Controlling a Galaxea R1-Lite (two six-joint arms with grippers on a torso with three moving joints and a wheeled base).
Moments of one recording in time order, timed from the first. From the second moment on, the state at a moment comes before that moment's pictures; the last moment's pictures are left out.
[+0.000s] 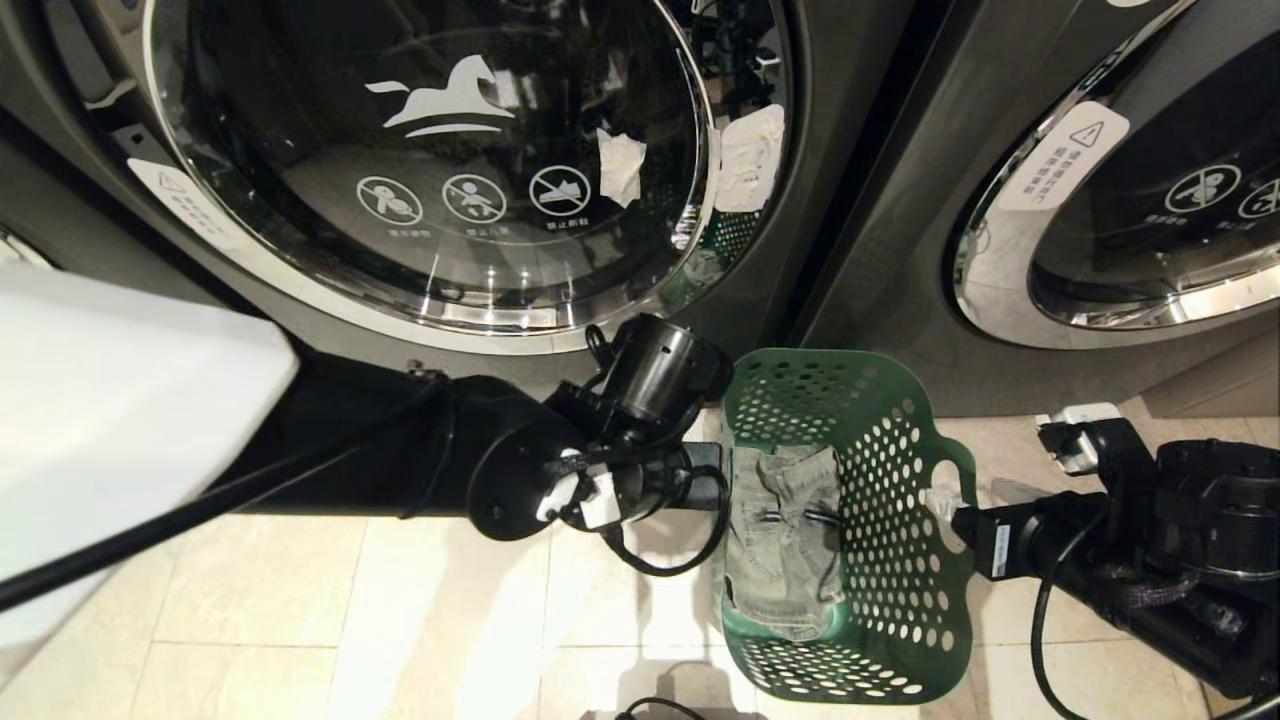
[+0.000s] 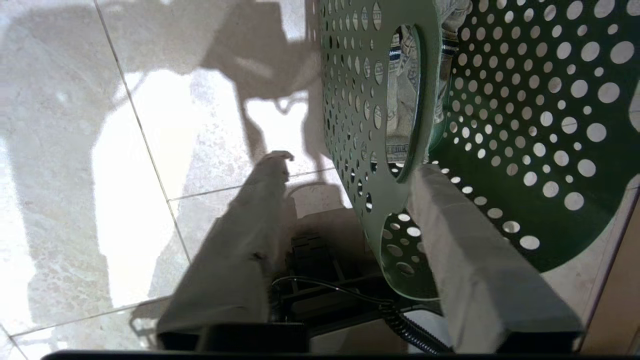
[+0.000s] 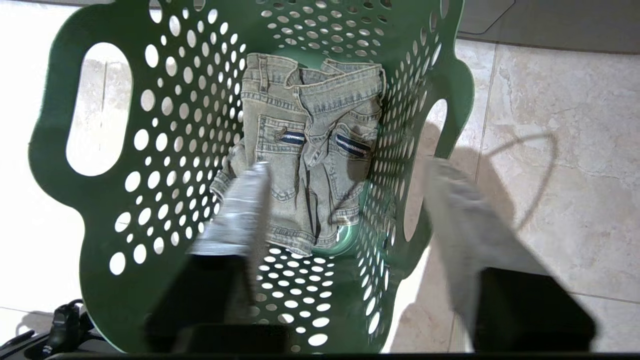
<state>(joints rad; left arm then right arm) -0.87 2.02 -1.43 0.07 0.36 -0.42 0.27 1.61 -0.33 -1.00 -0.12 0.05</state>
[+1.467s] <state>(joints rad) -0.29 1.13 -0.68 0.08 0.37 -0.22 -0.04 0.92 -0.24 -0.44 -0.15 -0.05</state>
